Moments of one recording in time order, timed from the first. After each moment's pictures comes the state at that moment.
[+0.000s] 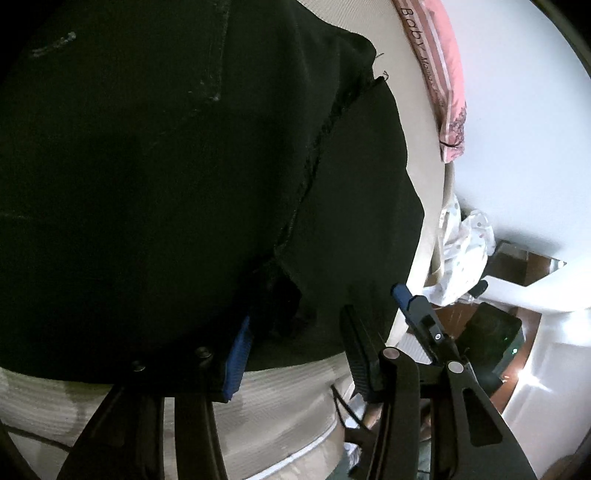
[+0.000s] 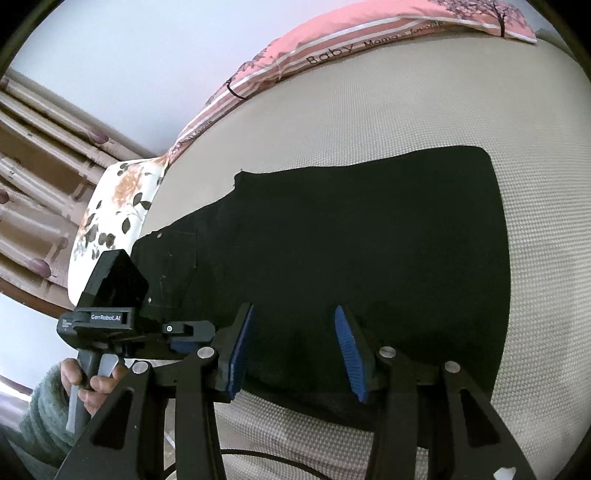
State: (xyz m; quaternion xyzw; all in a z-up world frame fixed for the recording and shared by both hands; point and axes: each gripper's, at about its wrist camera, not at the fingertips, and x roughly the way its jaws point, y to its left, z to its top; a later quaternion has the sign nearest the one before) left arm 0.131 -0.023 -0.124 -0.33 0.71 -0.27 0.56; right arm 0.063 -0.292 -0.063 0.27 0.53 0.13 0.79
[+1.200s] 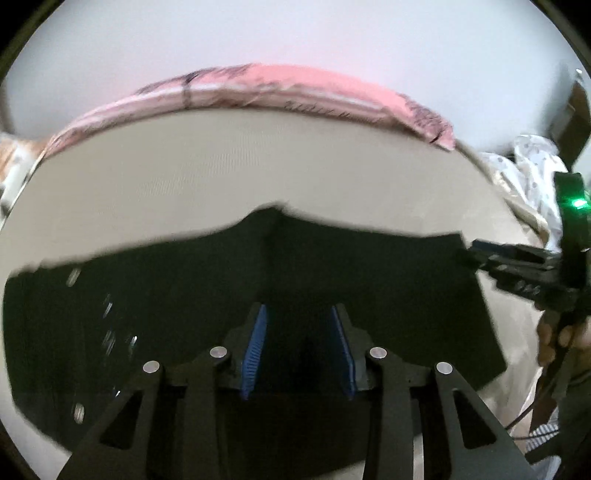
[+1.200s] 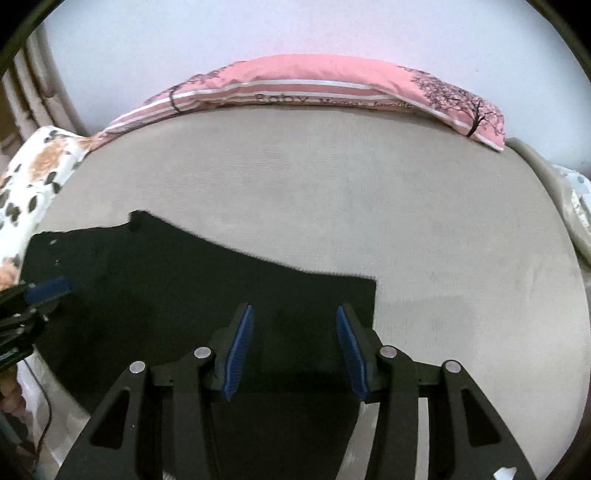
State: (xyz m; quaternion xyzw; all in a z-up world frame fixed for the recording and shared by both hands) left arm 0.134 -0.082 -0.041 0.02 0.47 -0.26 0.84; right arm 0.121 -0.314 -0.053 0.05 0.53 0.00 0.85
